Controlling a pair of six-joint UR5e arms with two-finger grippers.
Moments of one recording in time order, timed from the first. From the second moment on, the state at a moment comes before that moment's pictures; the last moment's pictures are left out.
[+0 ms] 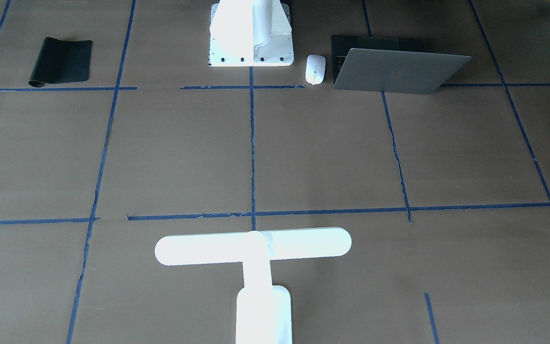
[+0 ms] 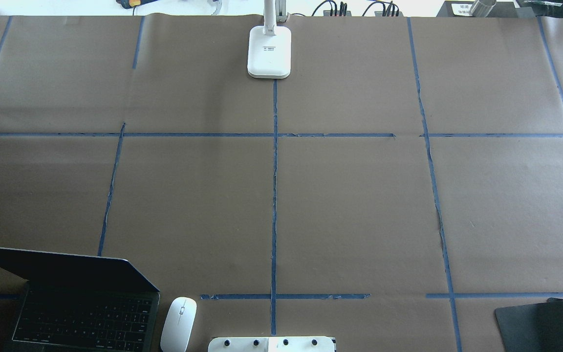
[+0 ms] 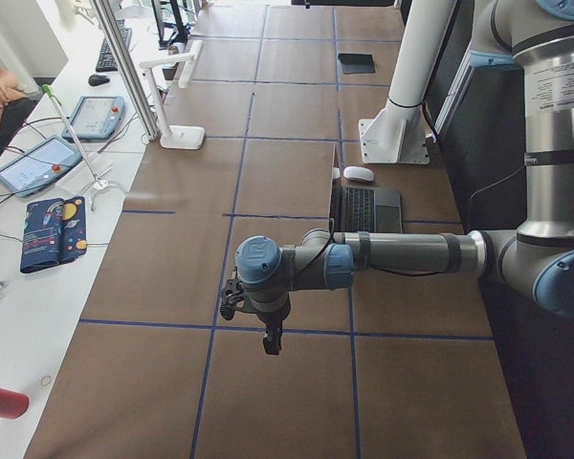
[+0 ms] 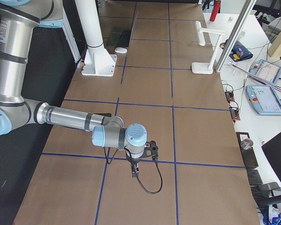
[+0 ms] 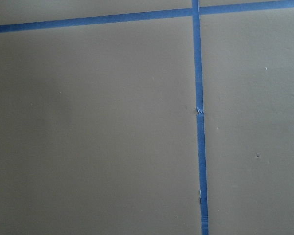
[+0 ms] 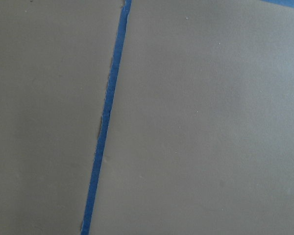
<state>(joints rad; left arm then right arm) -1.55 -1.43 -1.70 -1.49 -2.31 0.12 1.54 -1.84 1.69 -1.47 2.29 -0.20</state>
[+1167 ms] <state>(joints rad) -1.53 -1.53 -1.72 -1.50 -2.32 0.11 1.54 -1.84 1.69 -1.44 2.30 -0.20</state>
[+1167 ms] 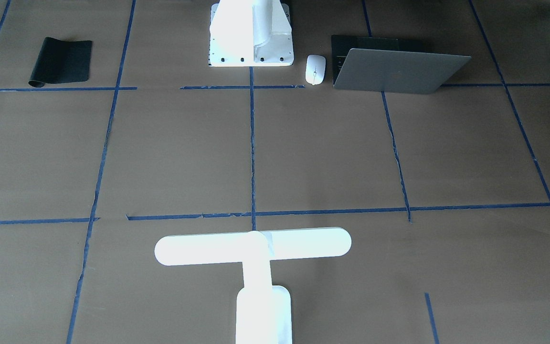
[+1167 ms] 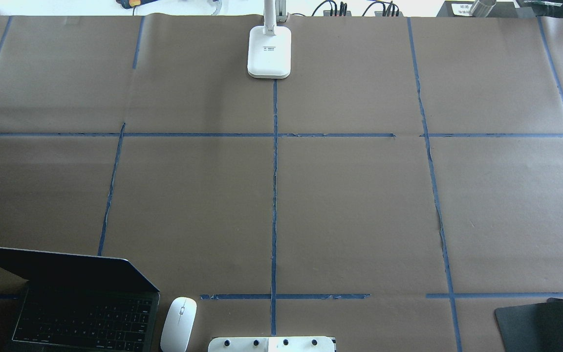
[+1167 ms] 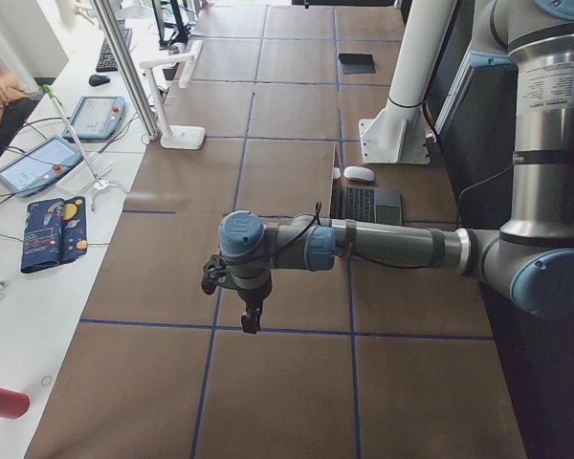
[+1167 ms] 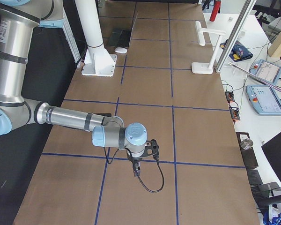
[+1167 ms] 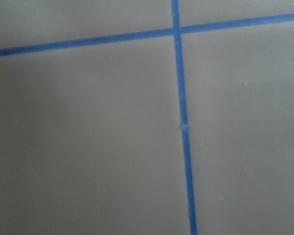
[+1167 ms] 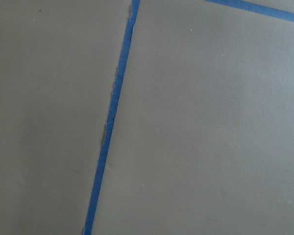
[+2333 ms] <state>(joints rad) -1.25 -1.53 -2.12 -1.61 -2.35 0.12 1.54 -1.84 1.69 -1.44 2.30 -0.20</state>
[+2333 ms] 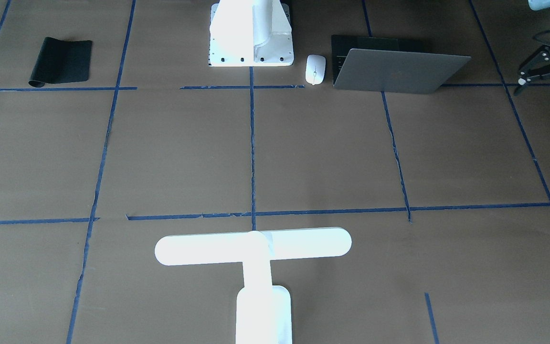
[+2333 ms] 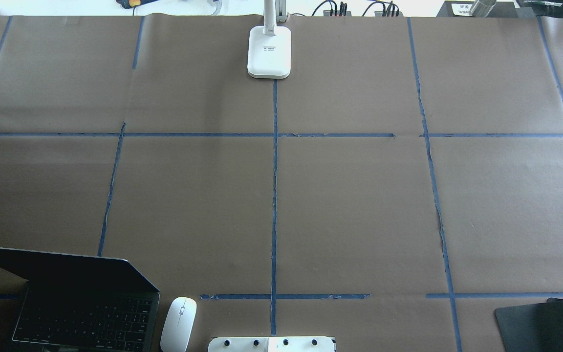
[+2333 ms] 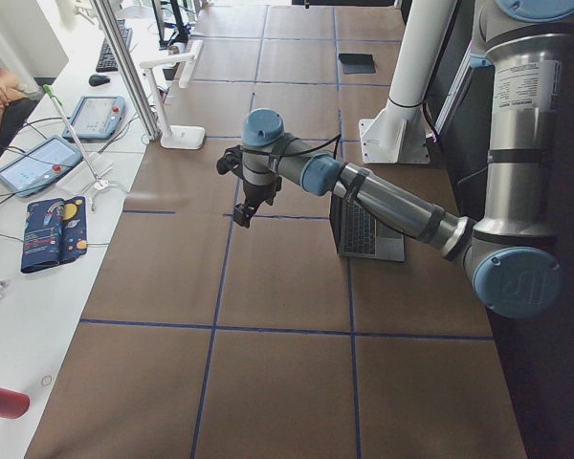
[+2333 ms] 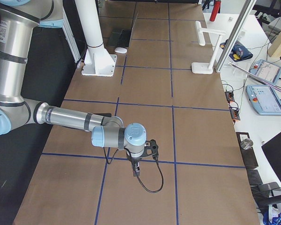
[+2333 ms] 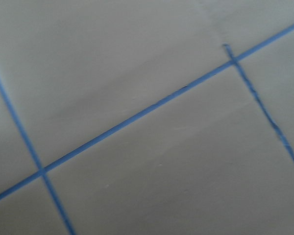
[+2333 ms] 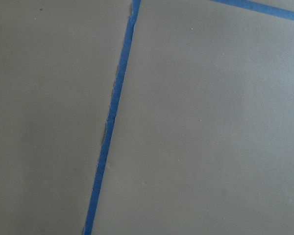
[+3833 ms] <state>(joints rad) -0.83 -1.44 -2.32 -1.62 -2.35 0.51 1.54 -1.84 1.67 -1.44 2.30 -0.20</state>
